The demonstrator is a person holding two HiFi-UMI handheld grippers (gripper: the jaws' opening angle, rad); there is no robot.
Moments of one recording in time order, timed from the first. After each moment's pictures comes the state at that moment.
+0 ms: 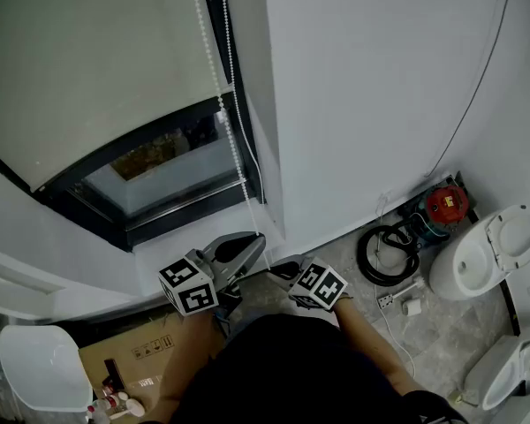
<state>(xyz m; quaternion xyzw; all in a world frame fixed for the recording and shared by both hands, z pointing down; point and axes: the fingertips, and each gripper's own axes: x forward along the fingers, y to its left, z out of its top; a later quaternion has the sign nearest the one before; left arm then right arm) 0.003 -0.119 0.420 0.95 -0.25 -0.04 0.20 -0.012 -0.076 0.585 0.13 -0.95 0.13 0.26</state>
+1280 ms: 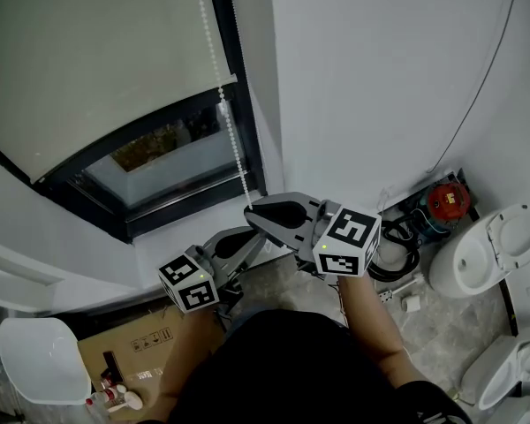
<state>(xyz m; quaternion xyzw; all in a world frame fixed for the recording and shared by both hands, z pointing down) 0.000 -0.114 0.421 0.94 -0.26 -0.05 0.20 -0.021 -0.120 0.349 0.10 -0.99 0.07 -0.02</state>
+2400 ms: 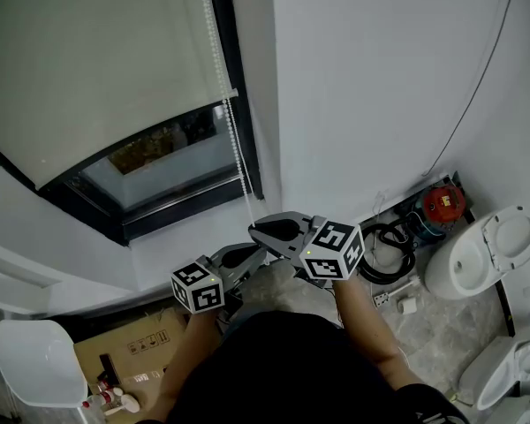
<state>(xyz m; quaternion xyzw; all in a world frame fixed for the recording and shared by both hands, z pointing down) 0.001 -0.105 0.496 0.94 -0.25 -0.01 0.25 -0.027 -0.119 0.426 0.11 -0.98 0.13 0.06</state>
